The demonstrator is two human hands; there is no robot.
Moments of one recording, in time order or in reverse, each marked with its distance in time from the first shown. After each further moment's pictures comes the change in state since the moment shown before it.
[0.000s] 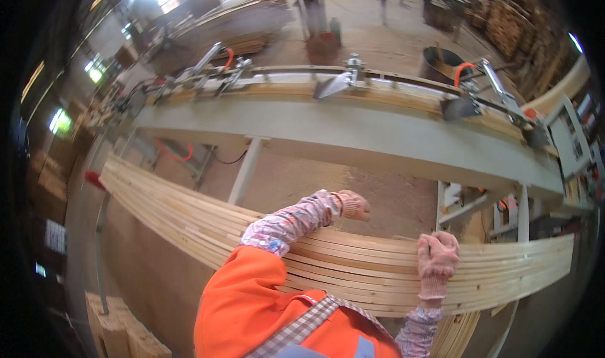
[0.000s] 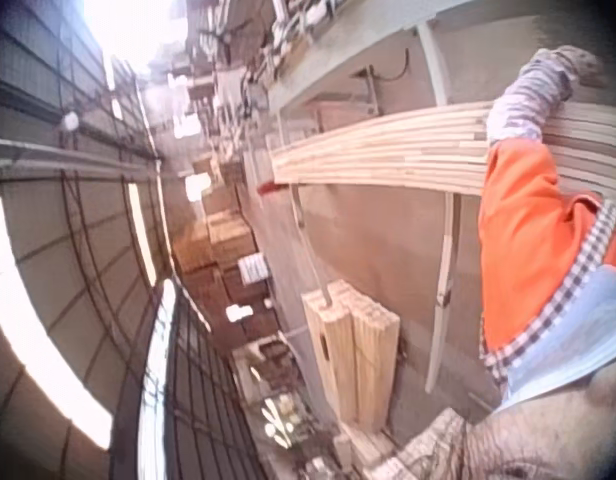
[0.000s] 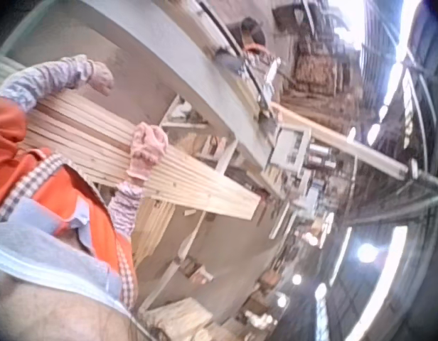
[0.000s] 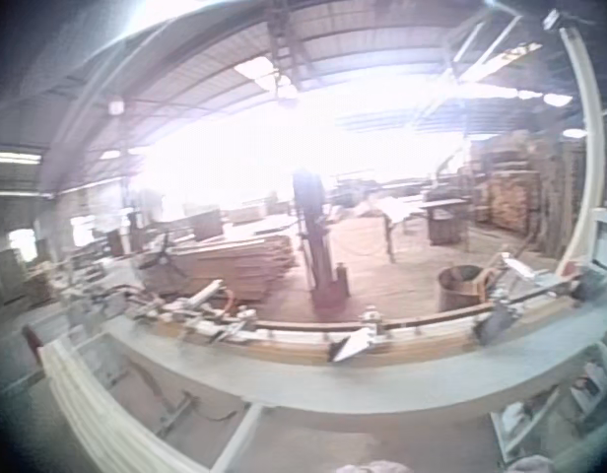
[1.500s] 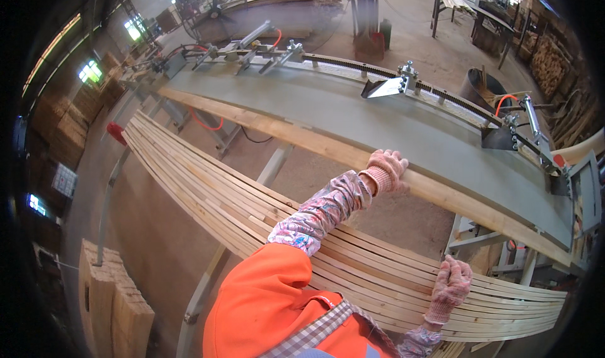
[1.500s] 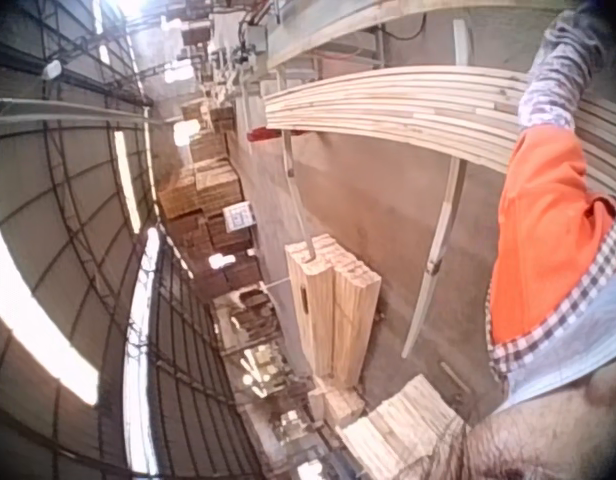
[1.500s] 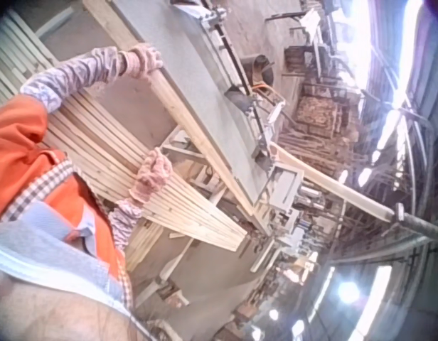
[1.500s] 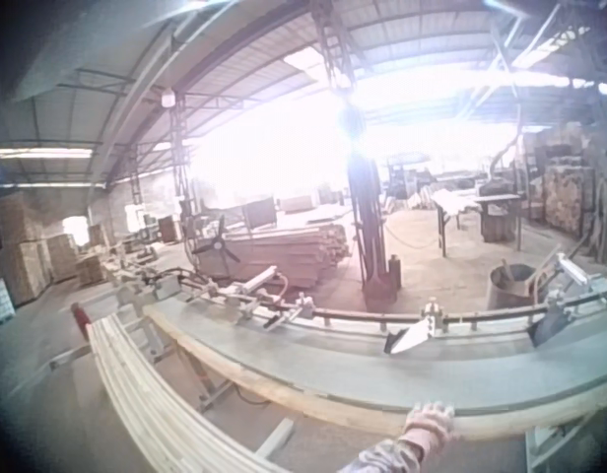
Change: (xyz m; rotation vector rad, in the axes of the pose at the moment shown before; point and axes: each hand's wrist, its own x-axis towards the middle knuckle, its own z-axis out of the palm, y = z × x) left_hand -0.046 0.013 -0.120 0.039 0.322 -0.452; right_hand -0.006 0.014 -0.002 0.134 -0.027 0.053
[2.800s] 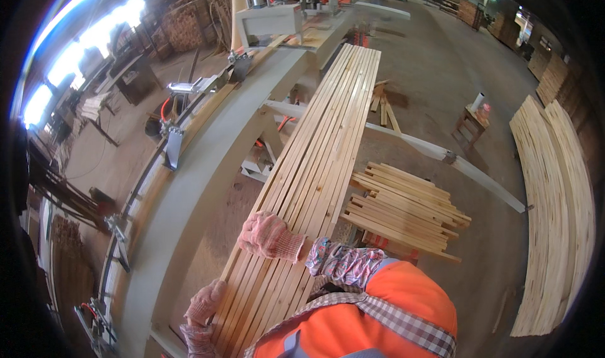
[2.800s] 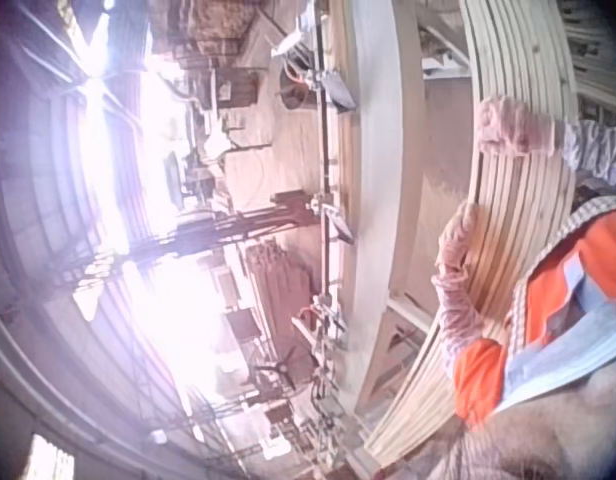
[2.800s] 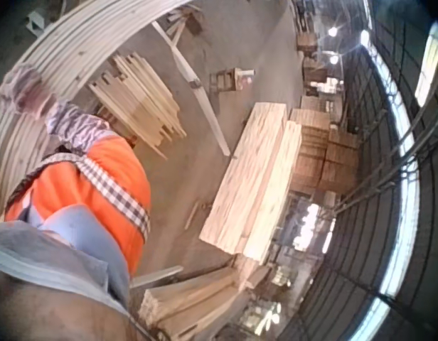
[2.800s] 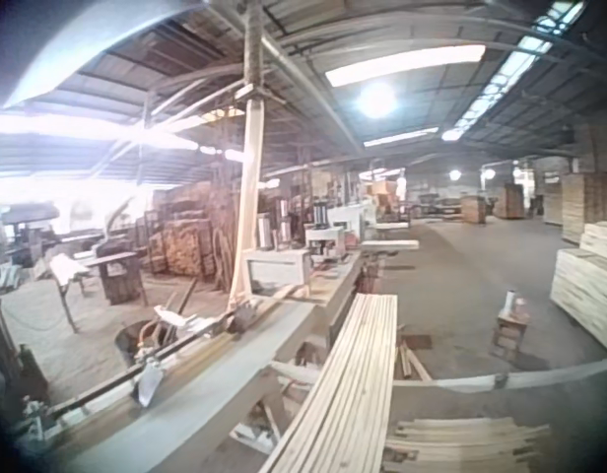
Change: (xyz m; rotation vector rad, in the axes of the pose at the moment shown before) left_hand -0.083 0.014 0.042 -0.180 -0.252 0.672; right_hand -0.010 0.013 0.002 -0.174 0.037 -0.056
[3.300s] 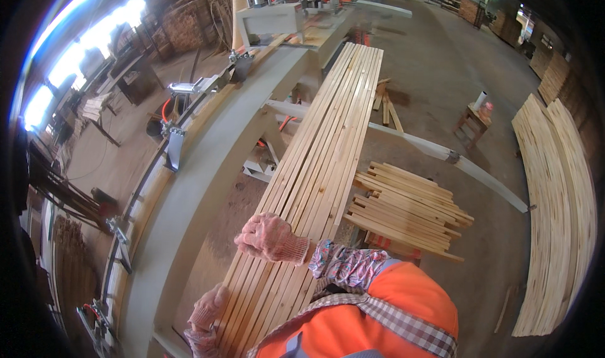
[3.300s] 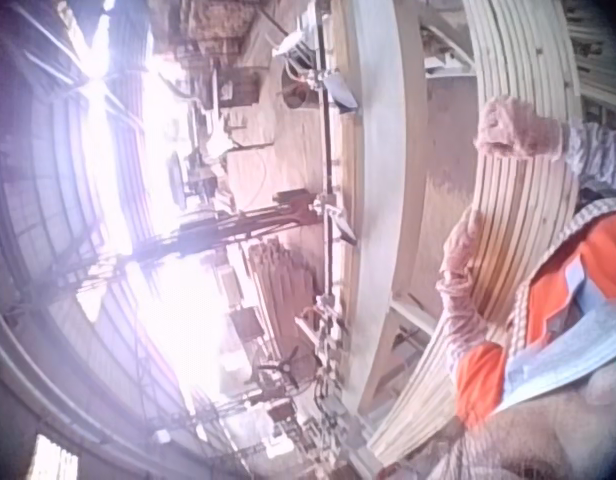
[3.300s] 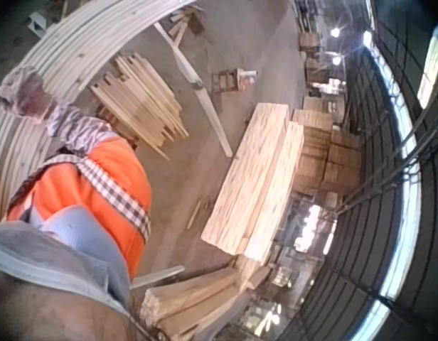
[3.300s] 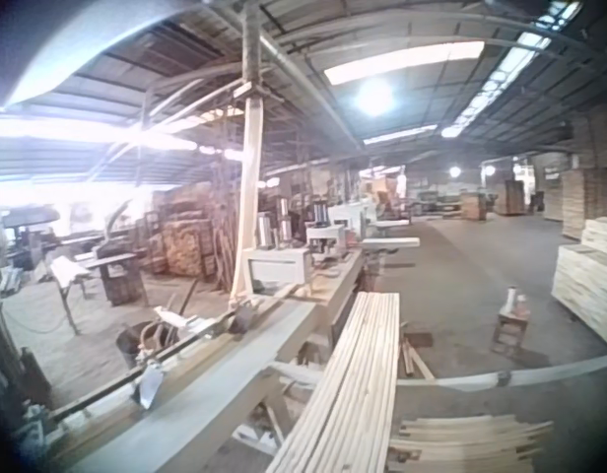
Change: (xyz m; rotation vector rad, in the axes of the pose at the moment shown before) left_hand 0.002 0.002 0.004 0.042 0.002 0.016; right_hand 0.003 0.002 -0.018 0.058 0.259 -0.082
